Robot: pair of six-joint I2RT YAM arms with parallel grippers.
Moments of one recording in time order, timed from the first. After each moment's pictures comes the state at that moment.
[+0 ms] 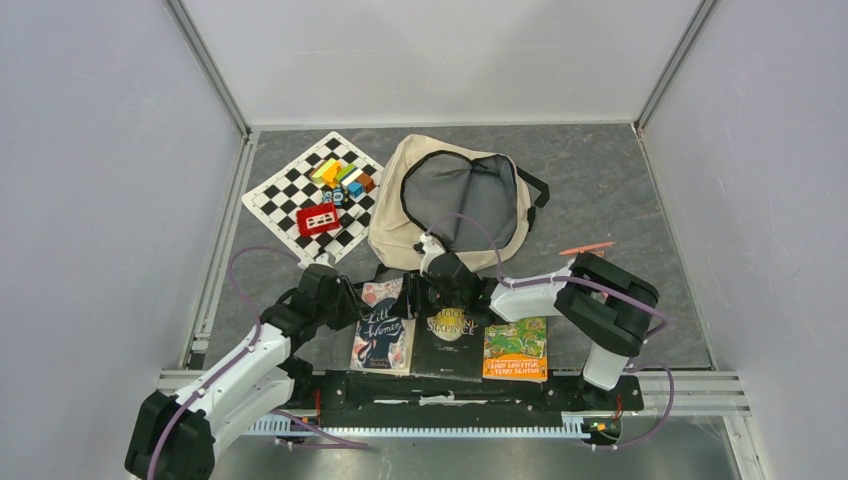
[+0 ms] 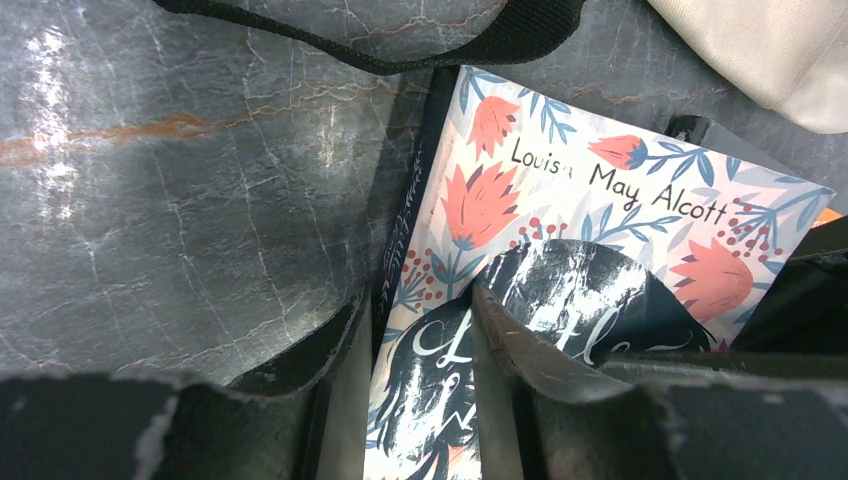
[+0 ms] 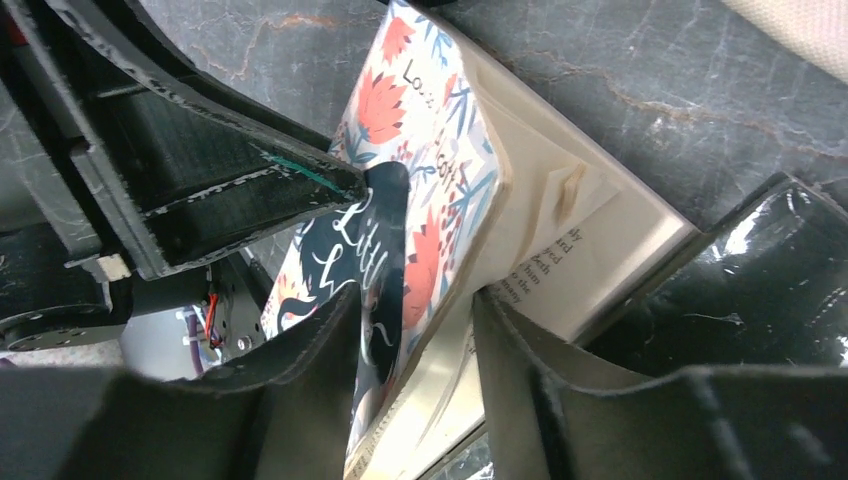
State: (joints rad) left arm -0.44 0.81 0.28 -0.36 0.08 -0.83; right arm 1.04 1.75 0.76 0.43 -0.16 0.82
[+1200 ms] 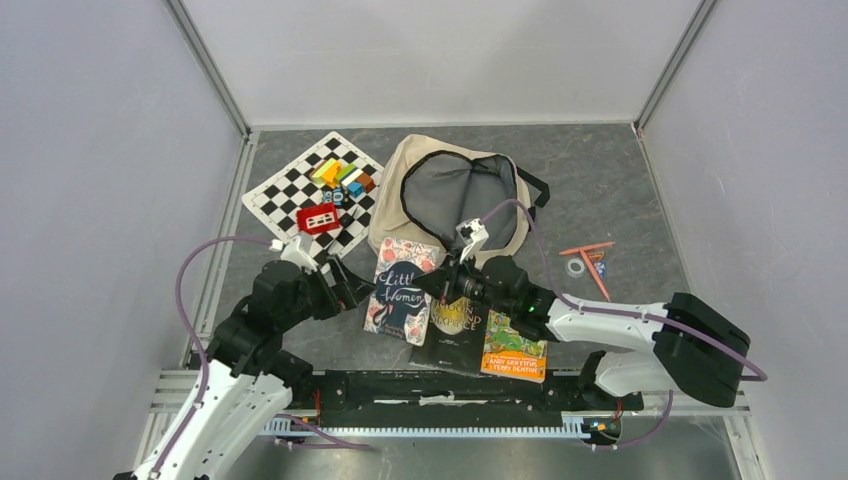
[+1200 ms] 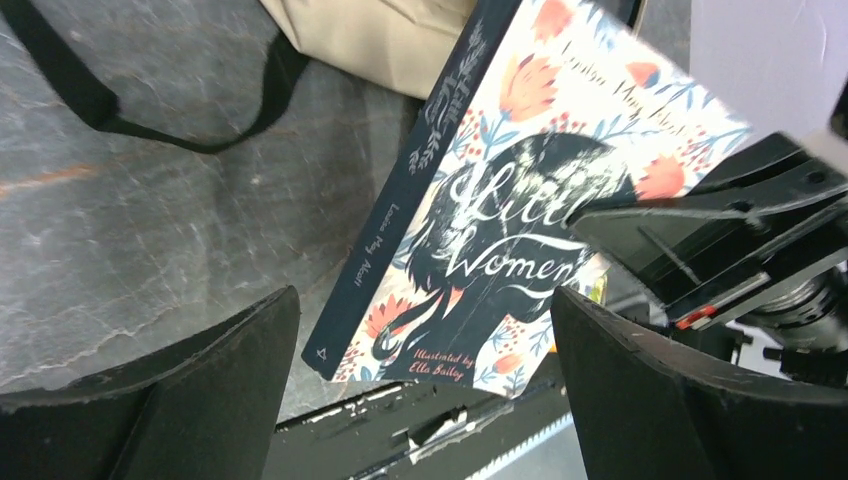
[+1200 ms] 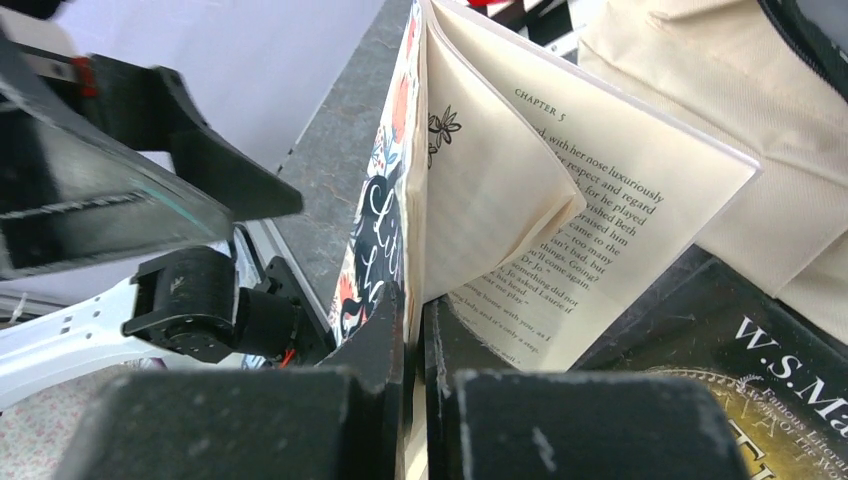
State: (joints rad) left arm -0.46 0.44 0.62 -0.72 0.10 -0.80; right arm 1.01 1.31 0.54 0.58 0.02 0.71
